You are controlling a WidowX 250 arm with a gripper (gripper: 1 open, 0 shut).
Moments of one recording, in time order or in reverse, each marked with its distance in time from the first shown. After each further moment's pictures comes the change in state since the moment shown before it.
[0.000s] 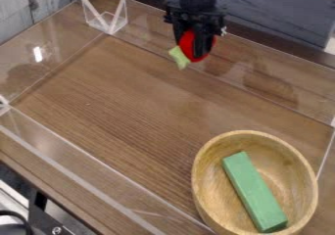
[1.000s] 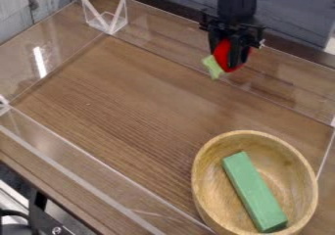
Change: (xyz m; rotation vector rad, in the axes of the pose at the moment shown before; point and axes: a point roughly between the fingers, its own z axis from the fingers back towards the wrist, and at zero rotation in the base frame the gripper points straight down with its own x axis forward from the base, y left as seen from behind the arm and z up) arm 0.008 -0.040 -0.006 0.007 0.020 -0.084
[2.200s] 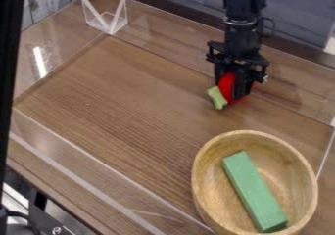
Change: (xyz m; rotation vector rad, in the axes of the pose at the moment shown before) arm 0.001 -0.001 -0.045 0.008 0.026 -0.010
